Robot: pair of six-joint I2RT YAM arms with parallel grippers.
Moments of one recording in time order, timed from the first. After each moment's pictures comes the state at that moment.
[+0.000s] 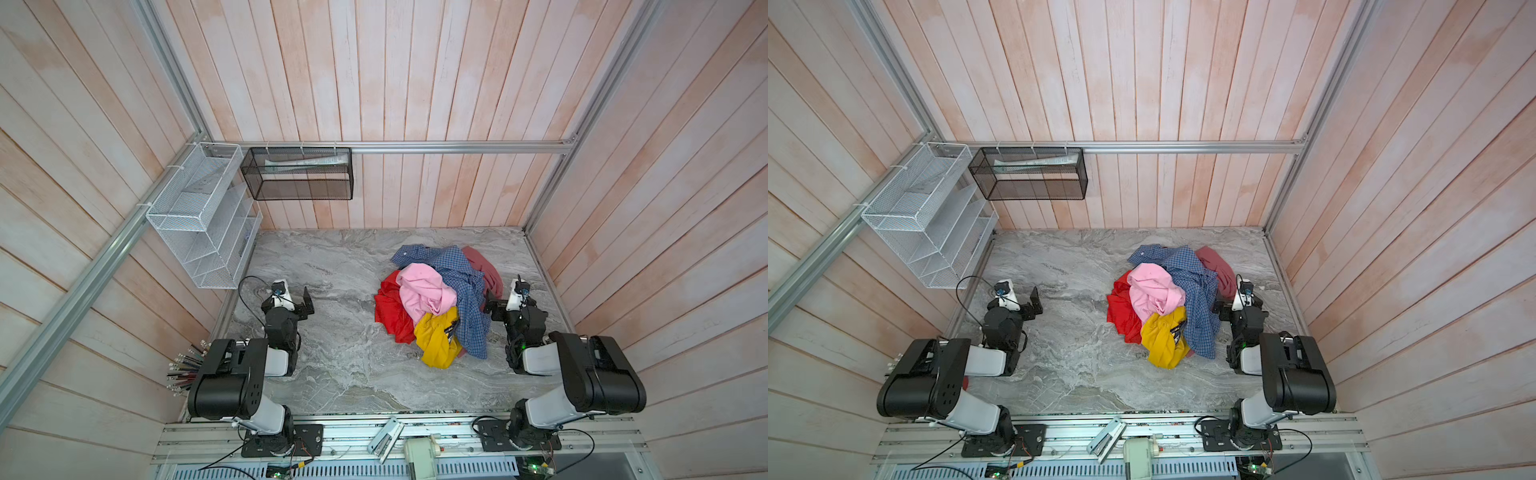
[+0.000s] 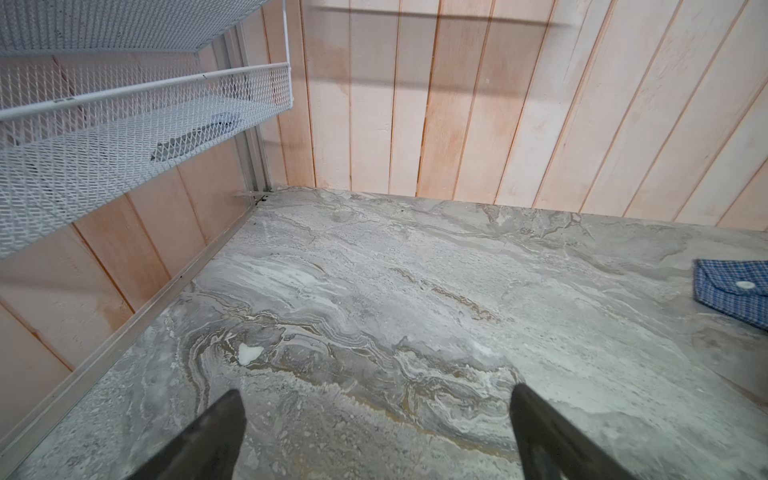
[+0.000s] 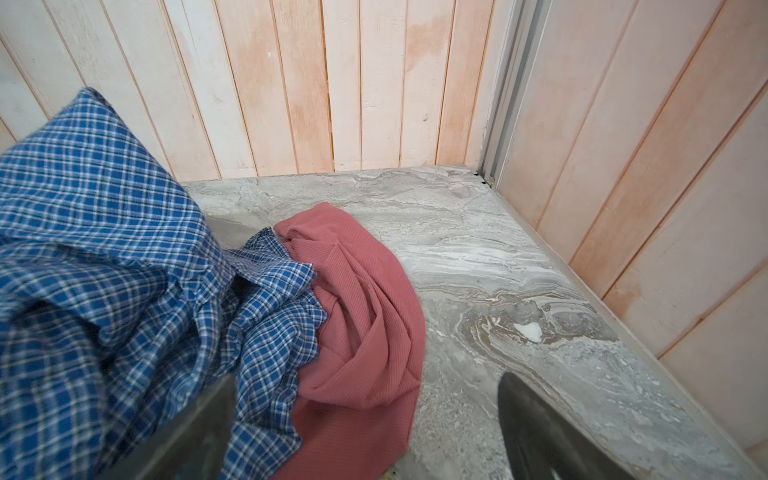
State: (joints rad) left arm 0.01 1.54 0.27 1.11 -0.13 -0.05; right arm -0.05 1.53 0.23 1.12 -0.03 0.03
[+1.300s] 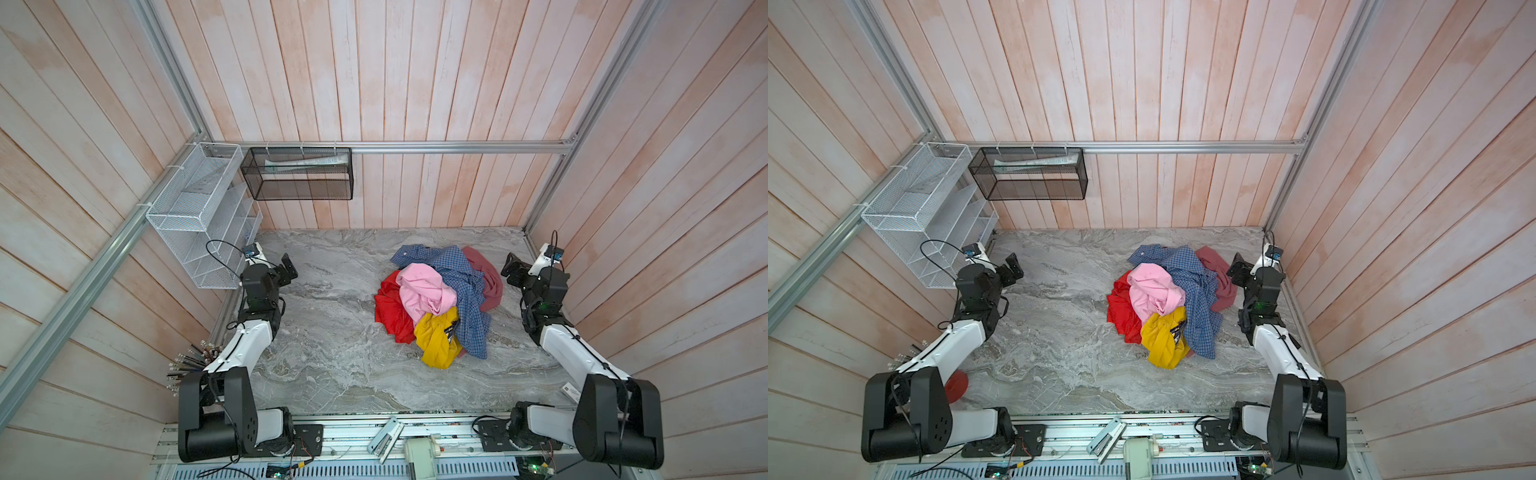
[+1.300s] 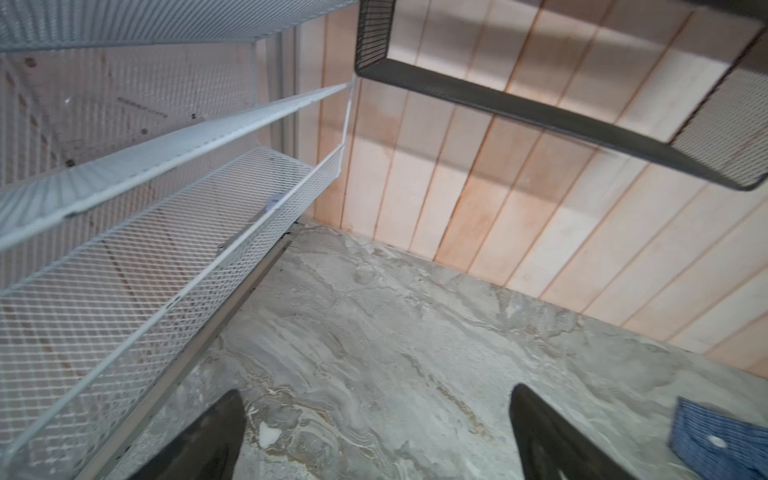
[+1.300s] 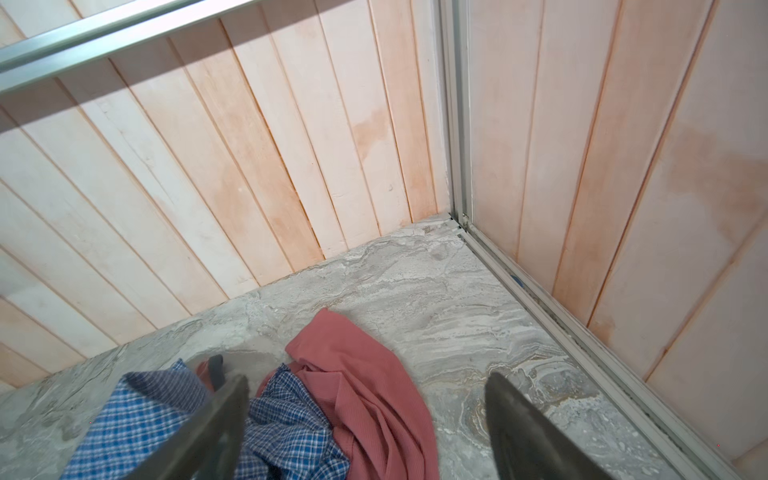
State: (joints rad) left arm 0.11 1.31 0.73 0.34 -0.06 -0.22; right arm -0.08 1.23 0.64 0.41 0.03 0.33
